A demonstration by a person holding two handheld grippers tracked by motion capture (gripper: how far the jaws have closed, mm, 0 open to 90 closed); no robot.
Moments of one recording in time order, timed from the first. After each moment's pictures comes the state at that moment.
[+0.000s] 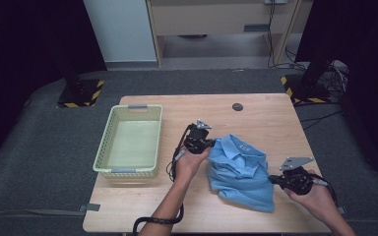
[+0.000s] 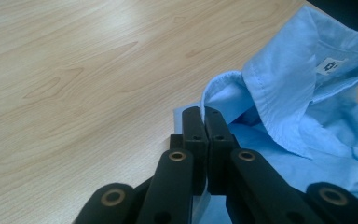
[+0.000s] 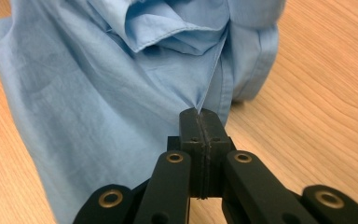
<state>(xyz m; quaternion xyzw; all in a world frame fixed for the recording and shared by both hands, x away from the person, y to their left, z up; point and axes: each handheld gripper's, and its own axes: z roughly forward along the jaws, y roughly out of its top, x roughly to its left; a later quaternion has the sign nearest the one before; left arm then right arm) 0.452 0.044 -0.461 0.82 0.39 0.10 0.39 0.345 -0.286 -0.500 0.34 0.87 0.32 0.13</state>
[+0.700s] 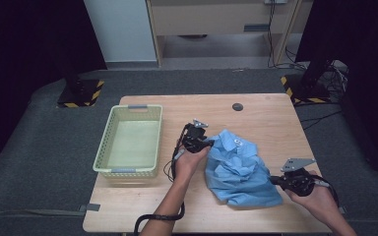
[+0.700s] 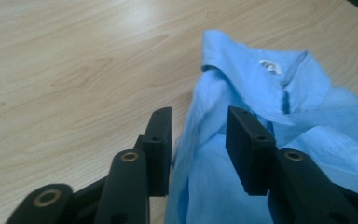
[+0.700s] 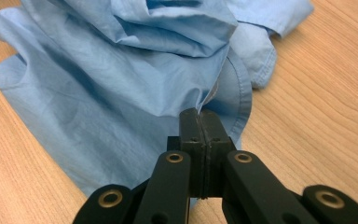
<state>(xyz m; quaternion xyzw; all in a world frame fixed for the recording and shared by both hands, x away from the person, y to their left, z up) 0.462 0.048 -0.472 0.81 0.42 0.13 0.39 0.340 -0.285 -0.496 0.33 0.87 0.33 0.13</state>
